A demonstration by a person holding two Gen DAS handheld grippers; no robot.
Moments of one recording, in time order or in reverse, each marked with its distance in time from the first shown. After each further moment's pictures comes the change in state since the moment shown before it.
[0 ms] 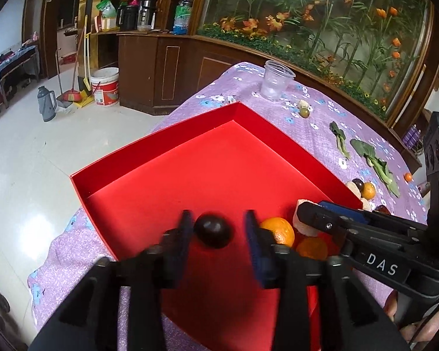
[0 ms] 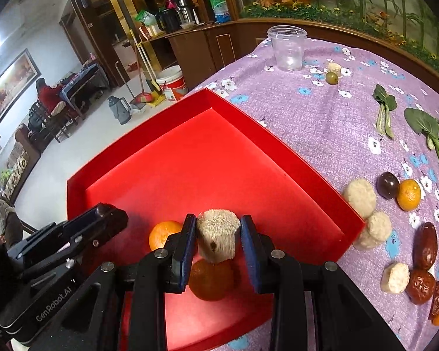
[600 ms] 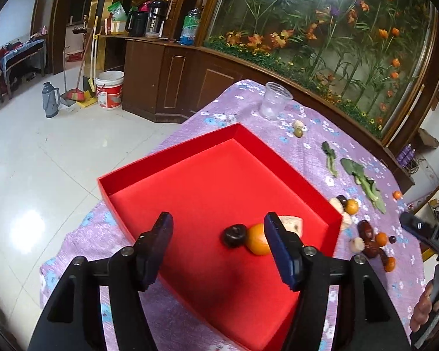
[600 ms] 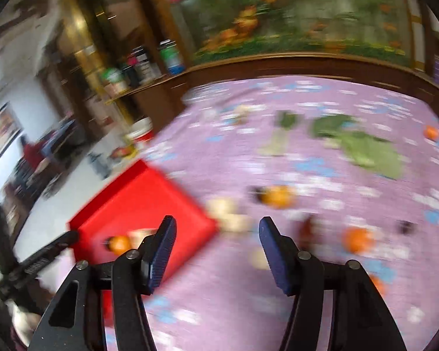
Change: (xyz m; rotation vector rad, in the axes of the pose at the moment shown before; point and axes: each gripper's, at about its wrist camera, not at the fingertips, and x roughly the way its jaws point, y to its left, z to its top) left arm -0.037 0.001 0.002 -0.055 -0.055 -0.036; right arm -0.150 -0.129 -0.046 0.230 -0.224 -0.169
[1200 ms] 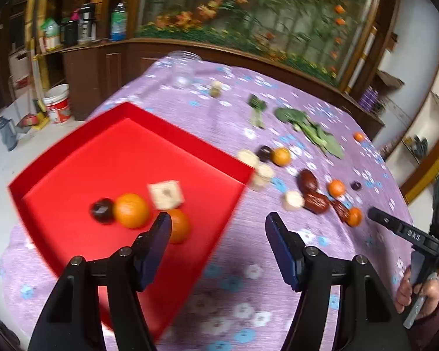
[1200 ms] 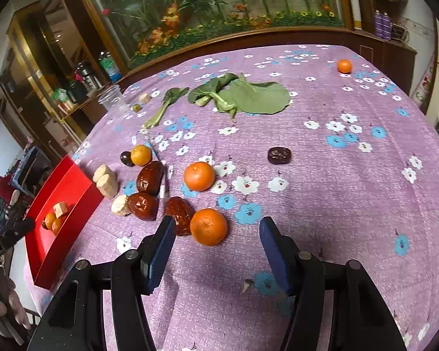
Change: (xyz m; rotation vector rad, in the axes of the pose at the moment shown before) left arm 0.021 -0.128 -0.034 0.258 0.126 -0.139; right arm -0.021 -0.118 -0.055 0.135 0.040 -0.072
